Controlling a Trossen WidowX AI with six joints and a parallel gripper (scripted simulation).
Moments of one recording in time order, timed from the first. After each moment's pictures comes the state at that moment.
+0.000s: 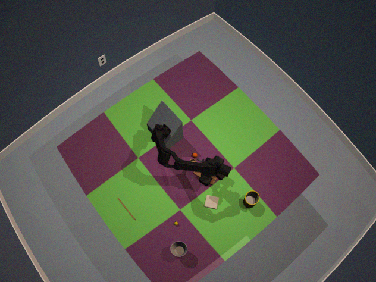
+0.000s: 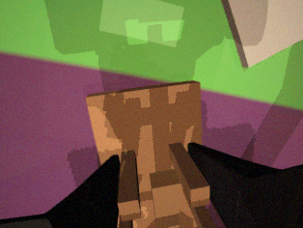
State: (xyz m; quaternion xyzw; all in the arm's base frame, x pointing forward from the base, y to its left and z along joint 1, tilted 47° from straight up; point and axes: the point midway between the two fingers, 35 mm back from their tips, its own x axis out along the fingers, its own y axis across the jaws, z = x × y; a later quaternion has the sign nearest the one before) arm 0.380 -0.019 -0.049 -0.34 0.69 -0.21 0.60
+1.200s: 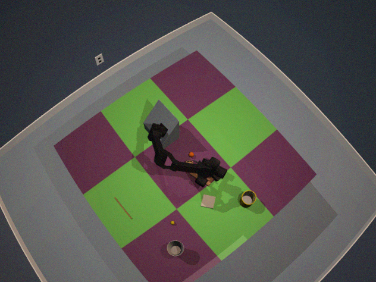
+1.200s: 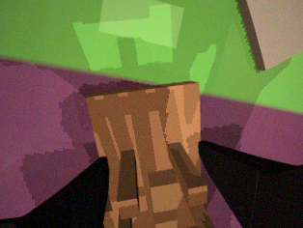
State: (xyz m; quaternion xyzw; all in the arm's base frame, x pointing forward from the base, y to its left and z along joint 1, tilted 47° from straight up) arm 0.379 -0.038 -0.066 -0.34 0.69 -0.21 0.60
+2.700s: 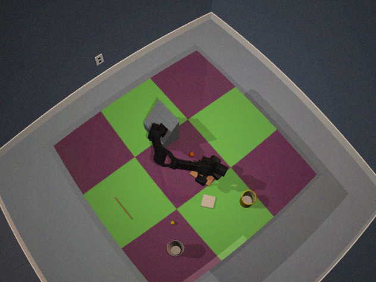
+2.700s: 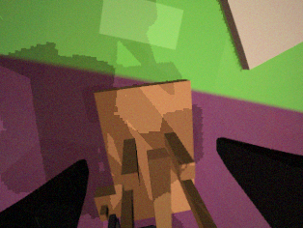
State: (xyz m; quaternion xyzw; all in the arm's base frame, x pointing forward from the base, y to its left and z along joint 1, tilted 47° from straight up) arm 0.380 -0.022 -0.052 -0.34 0.69 -0.21 0.61
